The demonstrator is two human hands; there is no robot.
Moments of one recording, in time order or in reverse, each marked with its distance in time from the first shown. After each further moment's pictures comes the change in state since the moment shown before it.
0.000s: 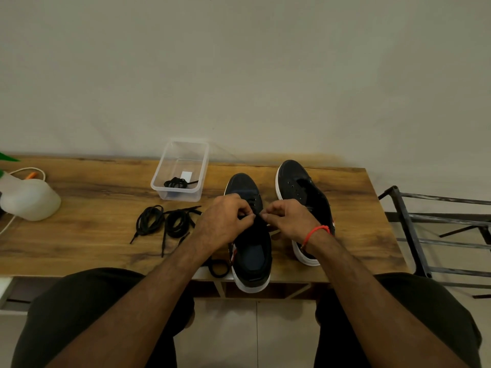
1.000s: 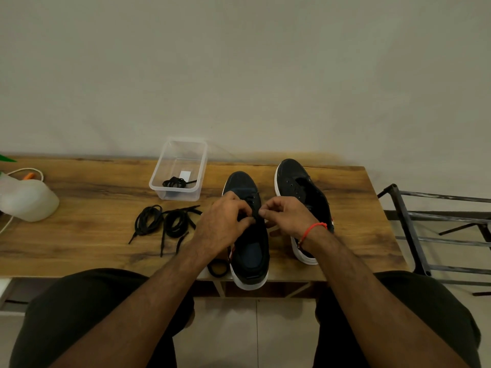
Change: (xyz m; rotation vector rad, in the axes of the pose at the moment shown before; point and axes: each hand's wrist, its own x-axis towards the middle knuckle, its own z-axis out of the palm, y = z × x) left_hand -0.008 0.005 0.003 0.037 -0.024 -0.055; right_hand -0.008 -0.014 0.000 0.115 0.002 0.058
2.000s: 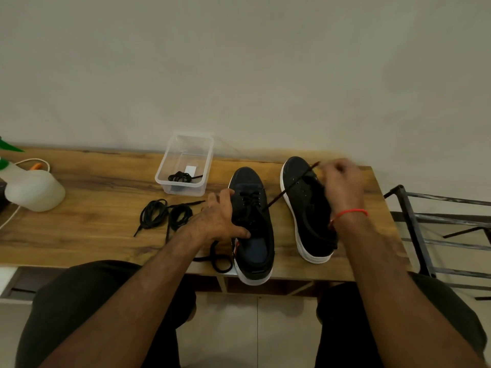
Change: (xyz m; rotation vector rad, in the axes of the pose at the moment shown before) left_hand 0.010 -0.023 -0.011 -0.105 -0.340 -0.337; right_hand 0.014 -0.010 -0.061 0.199 0.734 -0.175
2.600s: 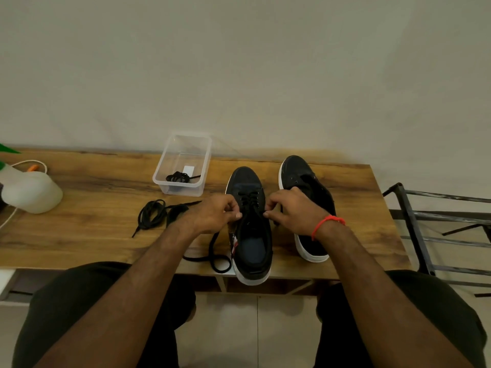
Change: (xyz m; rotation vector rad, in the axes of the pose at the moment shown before) left_hand -0.002 -0.001 -0.015 -0.118 -0.053 0.161; right_hand -0.025 0.027 0.031 -0.752 -0.882 -0.483
